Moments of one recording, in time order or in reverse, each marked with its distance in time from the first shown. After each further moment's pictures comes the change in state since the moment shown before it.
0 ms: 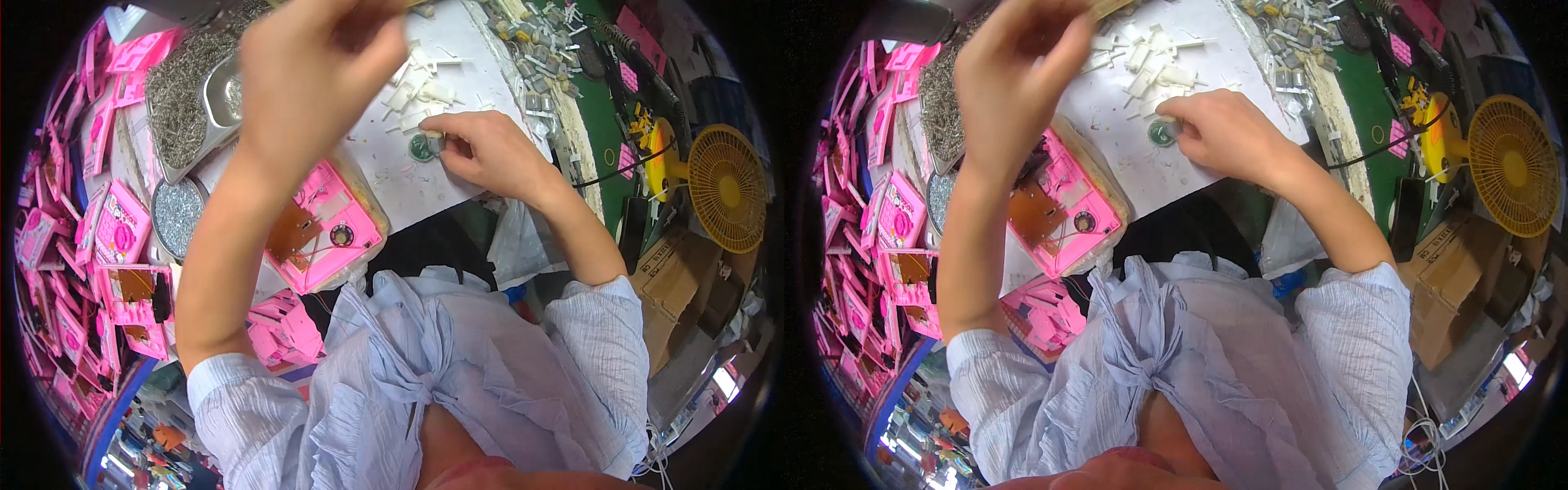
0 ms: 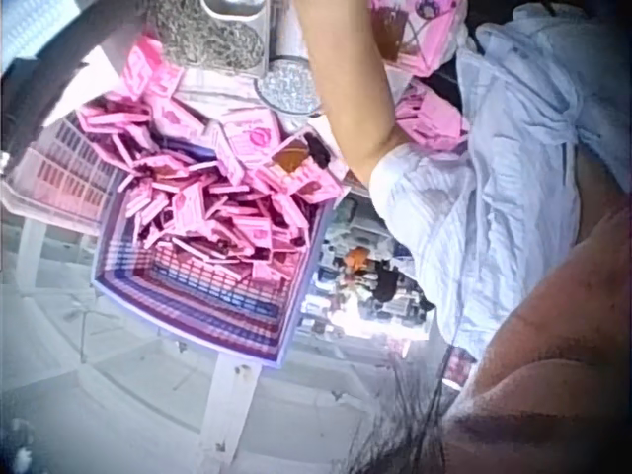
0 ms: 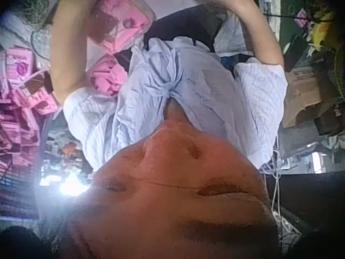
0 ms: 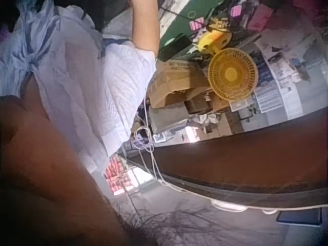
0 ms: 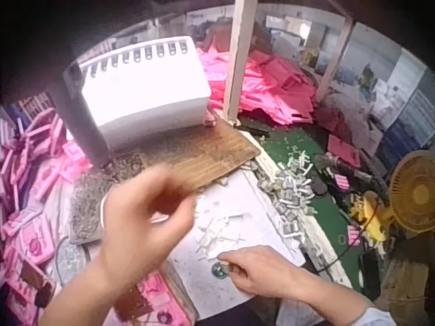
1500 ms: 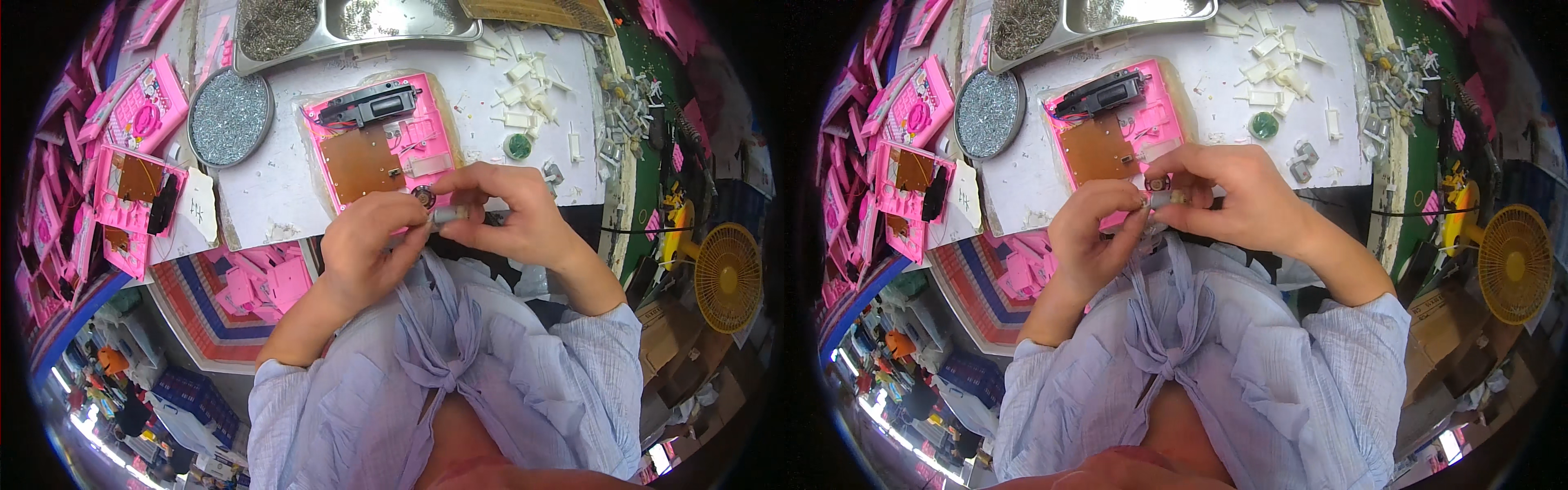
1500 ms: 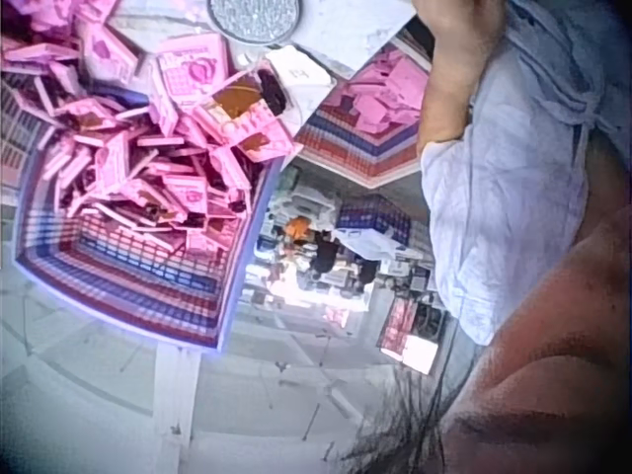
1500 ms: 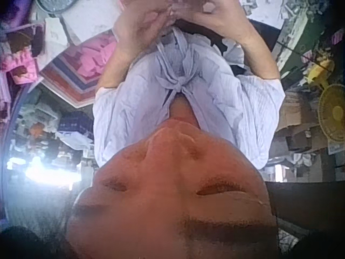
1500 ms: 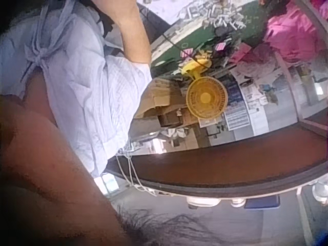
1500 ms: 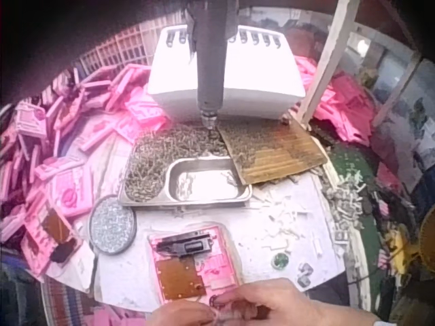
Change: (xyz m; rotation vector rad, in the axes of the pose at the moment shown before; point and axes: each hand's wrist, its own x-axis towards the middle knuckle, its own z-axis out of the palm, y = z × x) left_hand -0.215 0.013 -0.035 -0.059 0.174 -0.134; right_hand 0.012 -0.098 0.039 0.550 -0.299 -0.131
